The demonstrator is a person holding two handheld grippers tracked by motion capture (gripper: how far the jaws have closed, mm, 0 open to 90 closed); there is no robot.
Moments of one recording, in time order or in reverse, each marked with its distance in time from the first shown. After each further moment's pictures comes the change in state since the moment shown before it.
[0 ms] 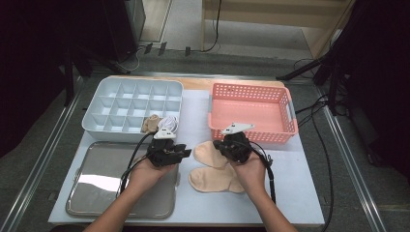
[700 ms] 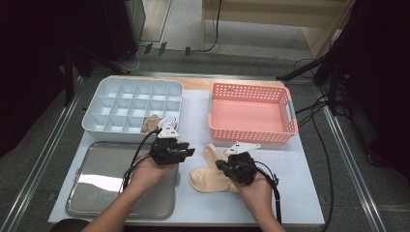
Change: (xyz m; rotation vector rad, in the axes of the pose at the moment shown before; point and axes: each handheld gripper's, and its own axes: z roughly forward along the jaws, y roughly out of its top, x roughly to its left) left arm -0.008 0.011 0.001 -0.002 -0.011 0.041; right arm 0.028 -0.040 -0.025 0.053 0.053 0.040
